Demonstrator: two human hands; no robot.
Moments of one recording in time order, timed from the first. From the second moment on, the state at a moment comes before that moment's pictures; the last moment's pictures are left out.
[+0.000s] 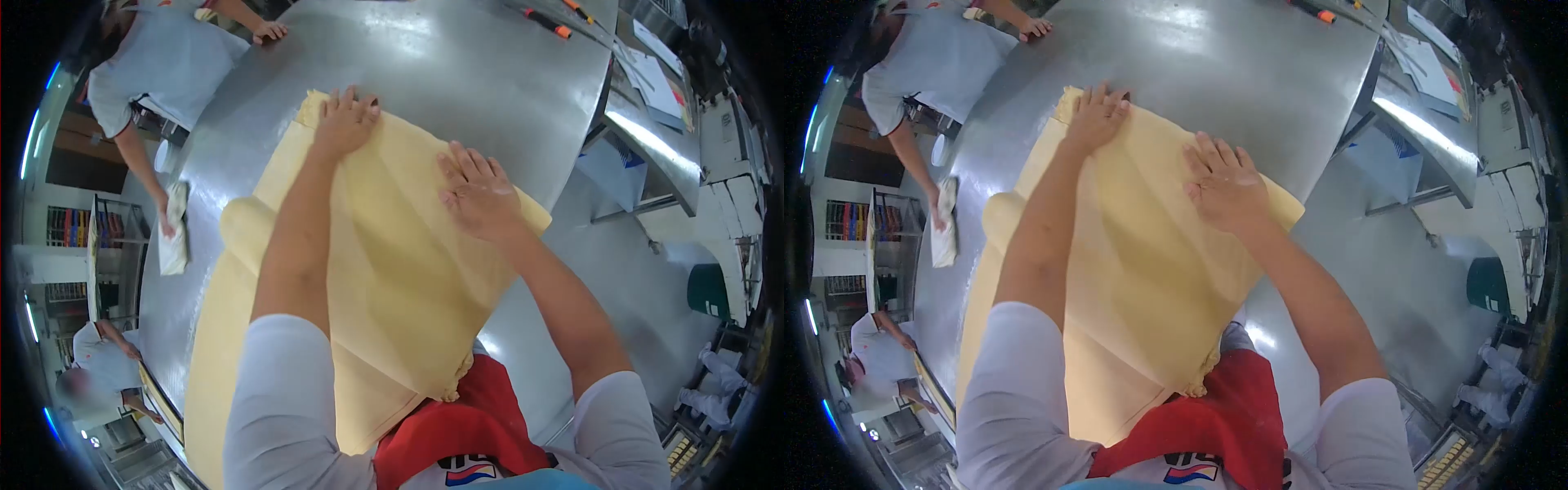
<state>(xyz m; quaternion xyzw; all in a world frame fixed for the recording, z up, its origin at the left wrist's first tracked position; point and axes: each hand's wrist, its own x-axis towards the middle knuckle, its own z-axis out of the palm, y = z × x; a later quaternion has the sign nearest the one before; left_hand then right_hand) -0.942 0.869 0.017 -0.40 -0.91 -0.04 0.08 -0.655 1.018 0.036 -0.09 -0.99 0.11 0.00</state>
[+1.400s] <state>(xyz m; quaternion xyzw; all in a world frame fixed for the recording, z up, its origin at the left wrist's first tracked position) -0.754 0.622 0.017 0.18 -0.88 -0.44 0.05 -0.486 0.848 0.068 0.21 -0.95 0.22 0.03</state>
